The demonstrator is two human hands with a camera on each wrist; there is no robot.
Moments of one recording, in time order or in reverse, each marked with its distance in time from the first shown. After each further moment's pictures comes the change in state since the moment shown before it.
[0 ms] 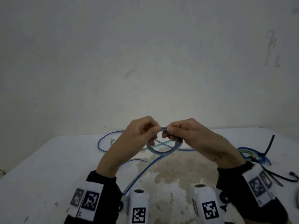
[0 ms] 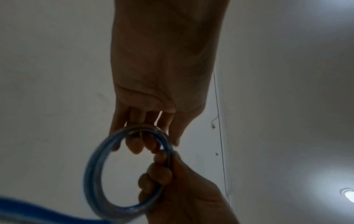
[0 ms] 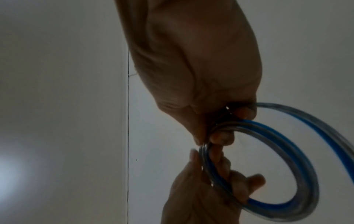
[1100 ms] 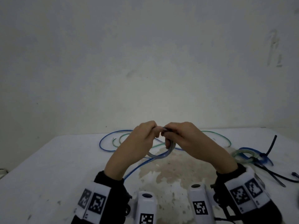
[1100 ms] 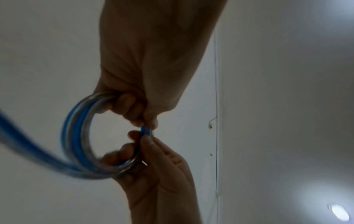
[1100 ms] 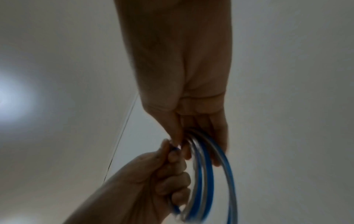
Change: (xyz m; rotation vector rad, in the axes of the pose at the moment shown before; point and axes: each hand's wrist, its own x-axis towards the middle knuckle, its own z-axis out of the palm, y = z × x) left_hand 0.003 -0.004 0.008 0.305 -0.008 -0.057; right_hand 0.006 0.005 0.012 -0.486 0.012 -0.132
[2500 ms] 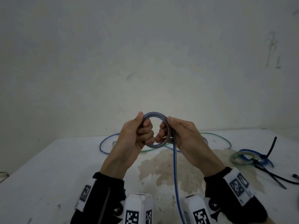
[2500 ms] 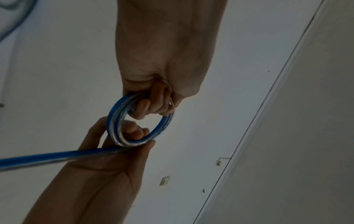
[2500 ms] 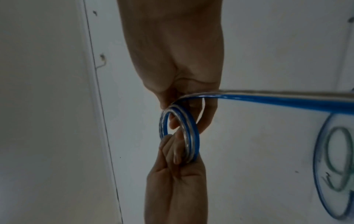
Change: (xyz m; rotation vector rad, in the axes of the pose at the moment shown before) left_hand 0.003 0.002 -0.004 -1.121 0.114 -0.206; right_hand 0.004 0.002 0.018 0.949 0.227 0.075
